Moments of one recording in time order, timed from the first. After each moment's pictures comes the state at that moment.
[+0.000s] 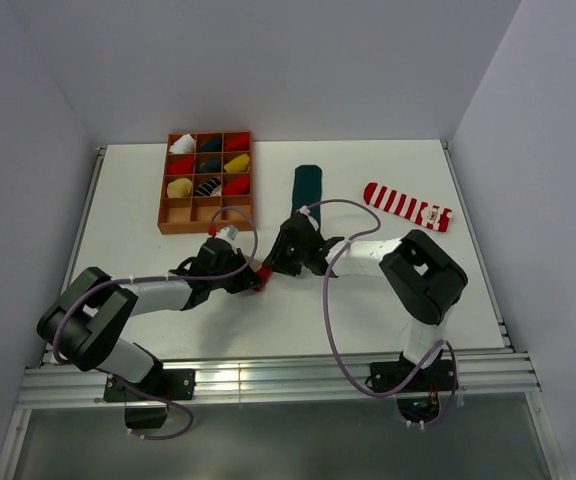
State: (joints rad) left arm -0.63 1.49 0.51 0.29 0.16 -0.86; right arm 0.76 1.79 0.93 0.07 -0.04 1.07
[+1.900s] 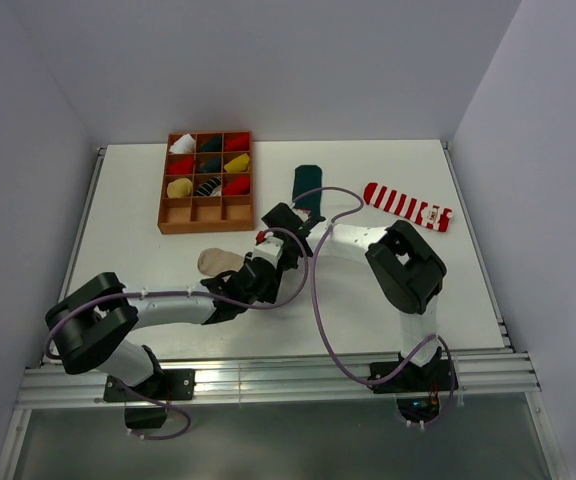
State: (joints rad) left arm -1.00 1.49 0.65 0.15 -0.40 -0.41; right arm 0.78 1.94 1.25 -0.40 0.03 0.98
